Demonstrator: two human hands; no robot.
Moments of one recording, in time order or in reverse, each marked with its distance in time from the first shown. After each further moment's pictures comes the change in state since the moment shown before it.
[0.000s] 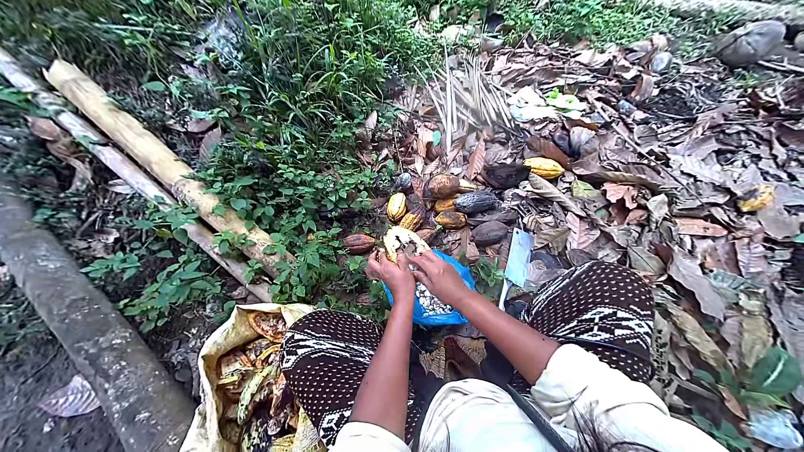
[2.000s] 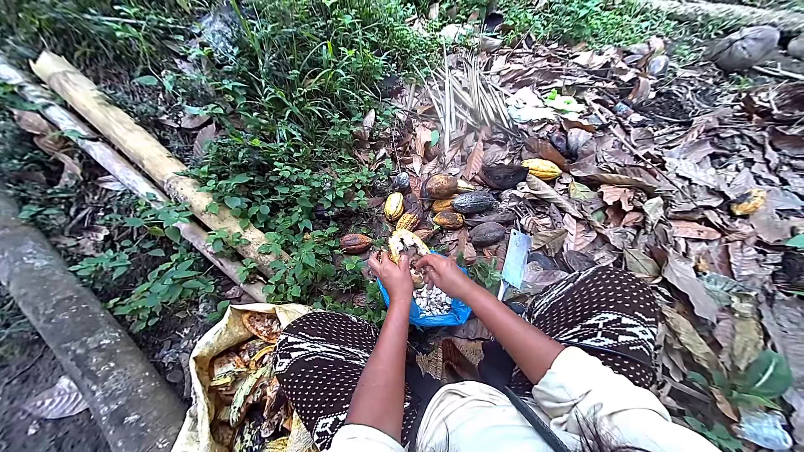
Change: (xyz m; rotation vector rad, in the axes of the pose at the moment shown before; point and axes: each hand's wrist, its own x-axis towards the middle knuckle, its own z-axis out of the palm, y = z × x) left_hand 0.002 0.005 0.000 0.076 -0.096 -0.048; right_hand 0.003 0.013 -0.020 0.282 -0.215 0.199
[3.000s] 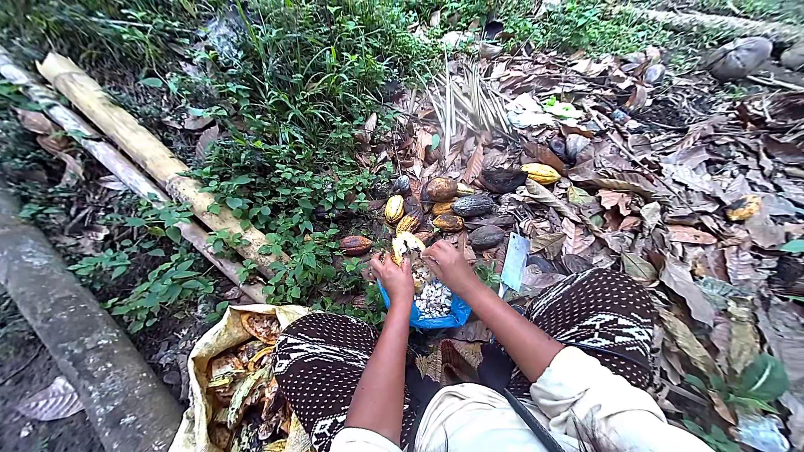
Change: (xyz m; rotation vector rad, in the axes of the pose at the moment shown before) left_hand -0.004 0.006 -0.006 0.095 -0.046 0.018; right_hand 0.005 0.011 -0.002 -0.349 0.444 -0.295
